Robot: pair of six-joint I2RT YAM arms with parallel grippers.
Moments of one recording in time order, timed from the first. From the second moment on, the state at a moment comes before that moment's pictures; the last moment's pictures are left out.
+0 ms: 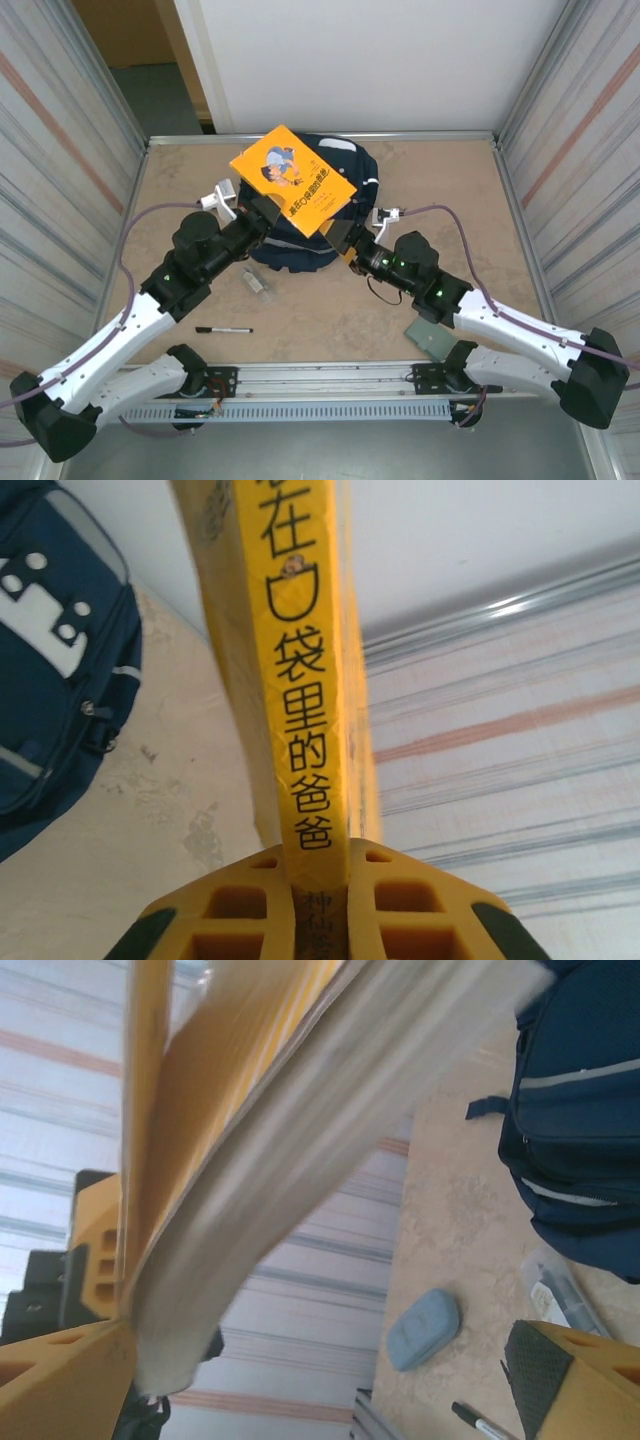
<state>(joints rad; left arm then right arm) -0.69 0.89 0.83 -0.04 -0.01 -1.21 0.92 0.98 0.65 0.27 -0.02 1.26</state>
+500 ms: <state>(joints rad) -0.67 0.95 0.79 -0.05 0.02 -1.28 0.89 1.13 0.71 0.33 0.03 1.51</state>
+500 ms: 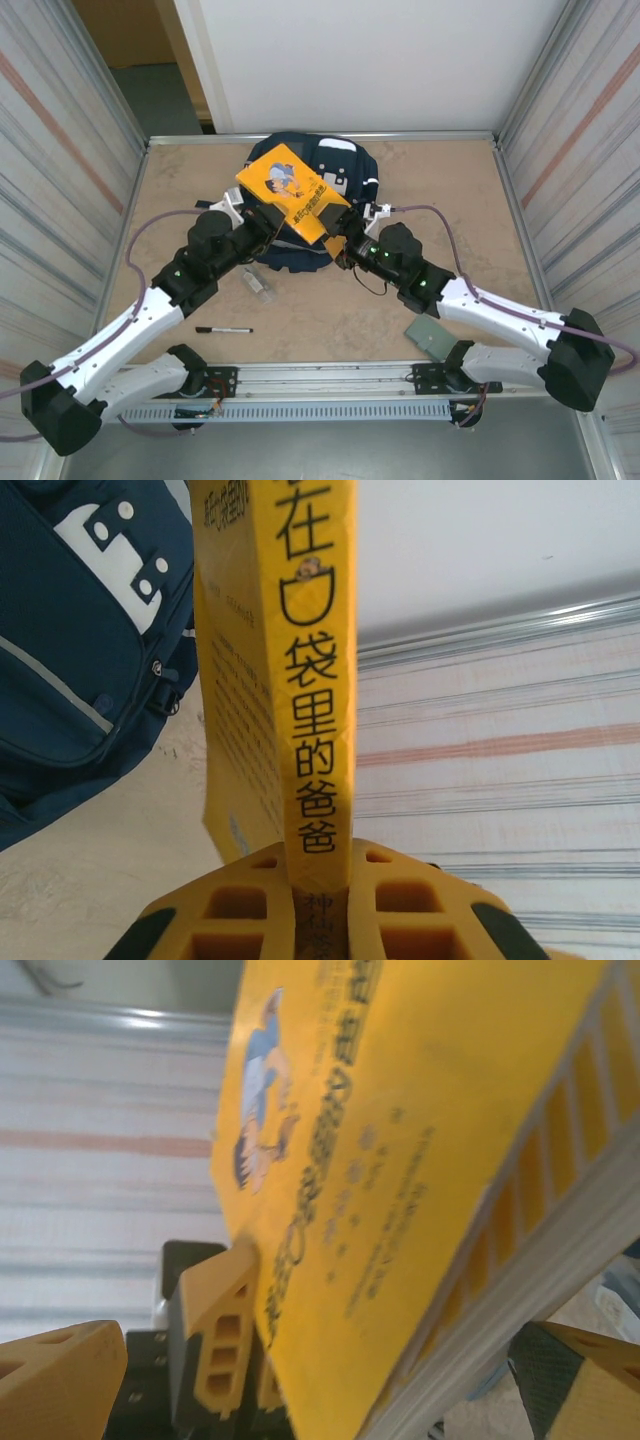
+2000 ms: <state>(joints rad) -0.57 0.93 0.65 0.04 0.23 -1.46 0.84 1.20 0.70 0.37 0.08 1.36</state>
